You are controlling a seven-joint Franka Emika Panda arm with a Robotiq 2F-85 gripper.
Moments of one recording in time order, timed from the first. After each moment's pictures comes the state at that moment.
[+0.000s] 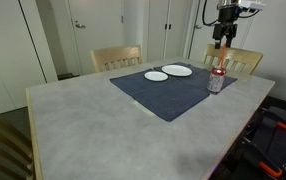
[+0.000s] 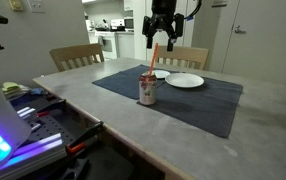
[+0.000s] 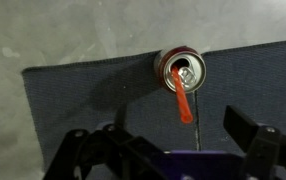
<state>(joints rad) -0.16 0.00 -0.23 -2.31 -0.06 2.19 -0.24</state>
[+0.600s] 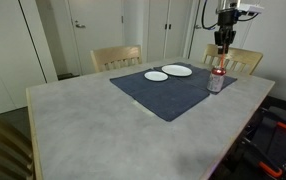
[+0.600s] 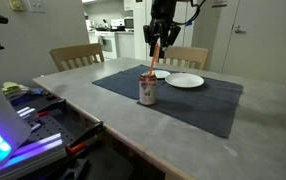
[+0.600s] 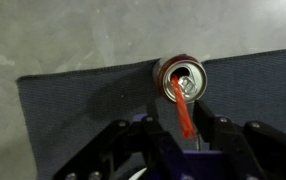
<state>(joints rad) -0.17 0.03 -0.22 -2.31 -0.06 2.17 -0.25</state>
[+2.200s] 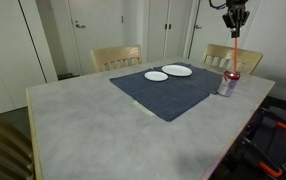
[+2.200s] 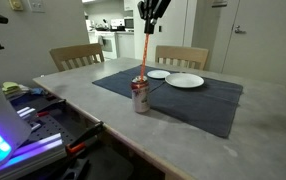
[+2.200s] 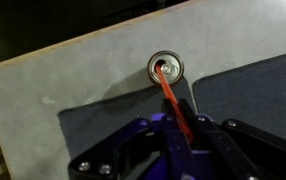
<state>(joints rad) -0.16 -0.13 -0.19 -2.25 -0.15 1.89 -0.01</state>
